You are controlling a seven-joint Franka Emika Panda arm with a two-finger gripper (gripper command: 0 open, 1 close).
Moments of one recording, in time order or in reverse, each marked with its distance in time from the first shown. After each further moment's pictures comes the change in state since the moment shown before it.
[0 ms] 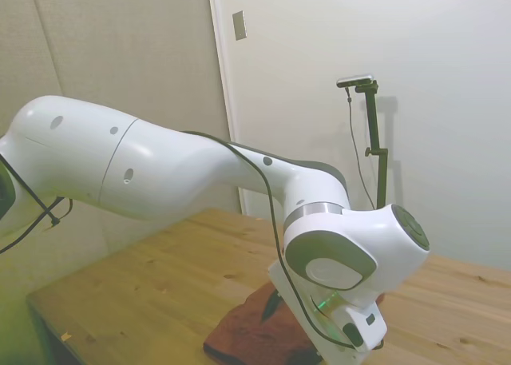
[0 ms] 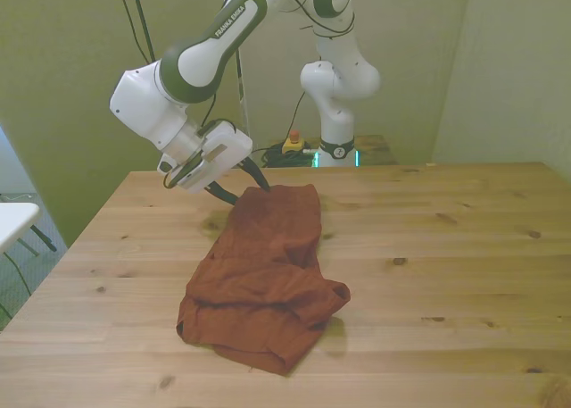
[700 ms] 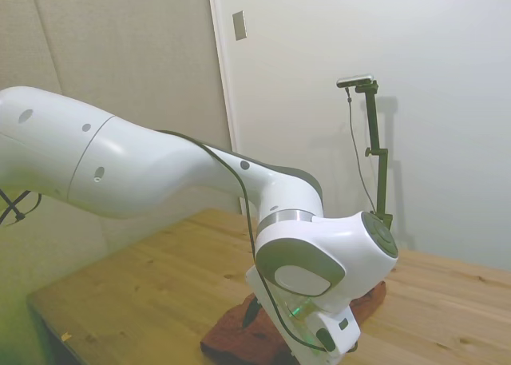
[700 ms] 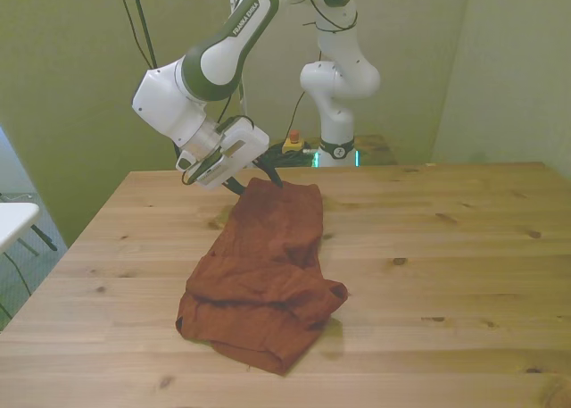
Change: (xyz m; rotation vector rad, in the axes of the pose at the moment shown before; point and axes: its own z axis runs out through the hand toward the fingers) arm -0.026 0.013 0.013 0.010 0.016 -0.017
